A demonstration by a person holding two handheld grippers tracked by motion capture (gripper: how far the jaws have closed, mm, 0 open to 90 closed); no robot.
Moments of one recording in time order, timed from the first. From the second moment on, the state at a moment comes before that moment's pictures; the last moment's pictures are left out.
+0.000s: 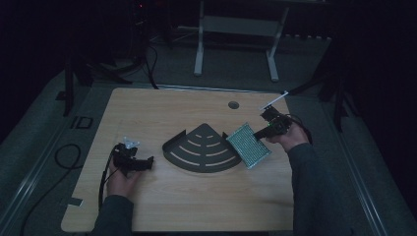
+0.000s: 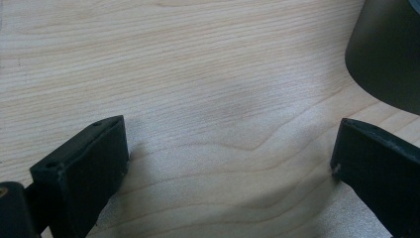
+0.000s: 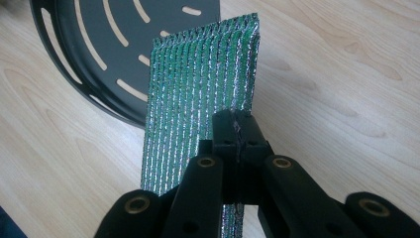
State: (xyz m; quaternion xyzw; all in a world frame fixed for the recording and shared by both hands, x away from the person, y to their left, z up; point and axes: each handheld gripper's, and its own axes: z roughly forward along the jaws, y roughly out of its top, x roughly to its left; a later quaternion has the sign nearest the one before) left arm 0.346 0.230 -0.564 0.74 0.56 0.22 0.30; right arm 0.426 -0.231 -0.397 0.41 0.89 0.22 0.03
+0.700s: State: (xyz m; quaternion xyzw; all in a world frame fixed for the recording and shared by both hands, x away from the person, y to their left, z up) left arm 0.346 0.230 -0.564 0.74 0.56 0.22 0.30; right arm 0.435 -0.220 -0.392 0.41 0.88 0.23 0.04
